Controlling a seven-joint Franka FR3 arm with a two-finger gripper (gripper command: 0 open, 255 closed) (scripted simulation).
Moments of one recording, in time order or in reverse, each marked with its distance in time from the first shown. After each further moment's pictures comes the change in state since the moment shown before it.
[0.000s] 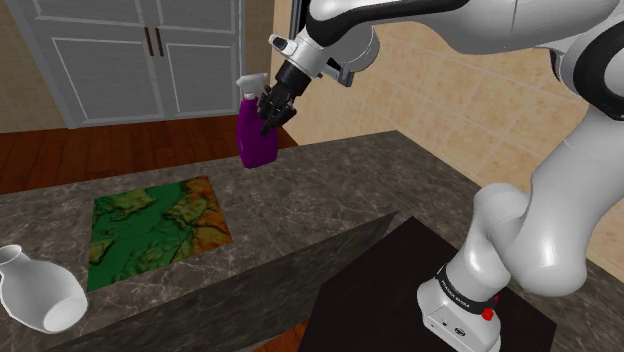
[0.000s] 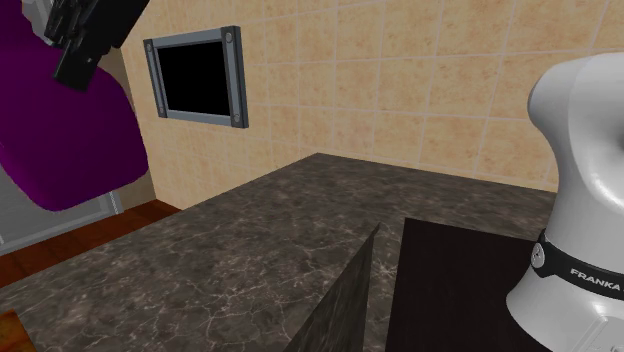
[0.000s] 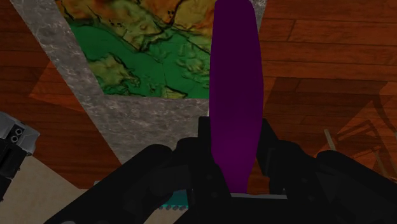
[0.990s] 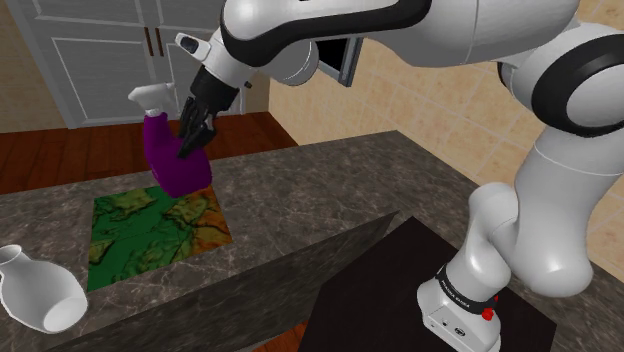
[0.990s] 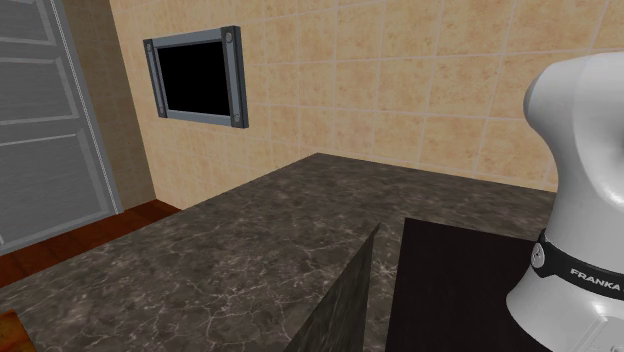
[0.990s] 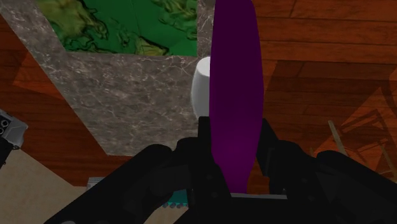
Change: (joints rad) arm 0.148 0.236 0.139 0.257 0.003 0.103 0.284
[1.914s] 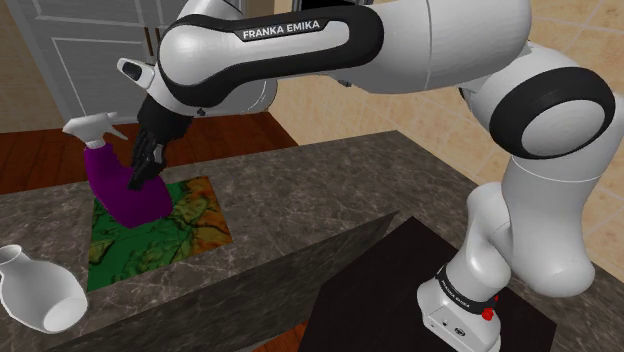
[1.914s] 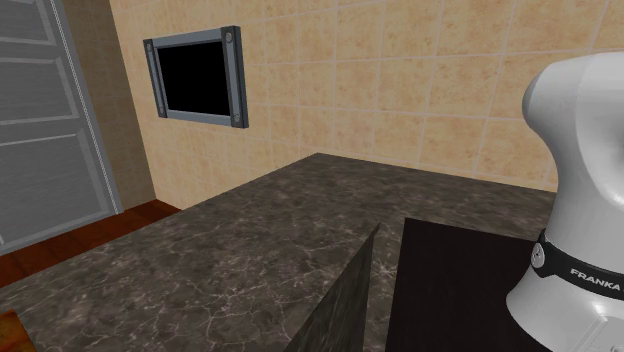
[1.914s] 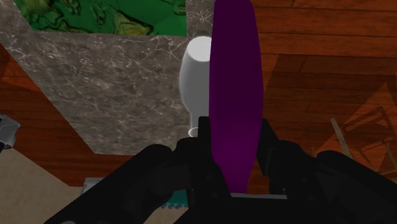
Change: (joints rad) arm 0.057 0.190 0.049 0.168 0.006 0.062 0.102
